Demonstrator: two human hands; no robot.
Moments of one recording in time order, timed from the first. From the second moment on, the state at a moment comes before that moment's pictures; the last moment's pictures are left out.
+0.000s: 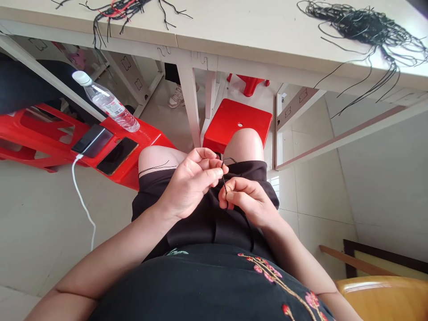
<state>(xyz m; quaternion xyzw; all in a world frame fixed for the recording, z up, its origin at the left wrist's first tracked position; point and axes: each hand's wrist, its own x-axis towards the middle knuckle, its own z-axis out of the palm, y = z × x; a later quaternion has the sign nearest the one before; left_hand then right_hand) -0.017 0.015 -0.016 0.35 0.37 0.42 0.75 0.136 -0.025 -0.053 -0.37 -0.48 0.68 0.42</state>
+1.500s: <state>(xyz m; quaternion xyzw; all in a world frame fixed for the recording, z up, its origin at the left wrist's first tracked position) -0.013 0.011 -0.025 0.45 0.39 0.41 0.69 0.139 -0.026 -0.052 -0.39 -0.35 0.70 0.49</state>
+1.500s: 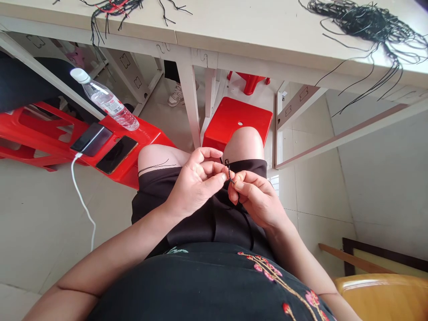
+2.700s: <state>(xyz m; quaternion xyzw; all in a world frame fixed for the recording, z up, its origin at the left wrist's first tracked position) -0.012 0.017 -0.023 0.44 0.35 0.47 0.68 0.137 -0.028 -0.052 -0.39 -0.41 0.66 0.49</state>
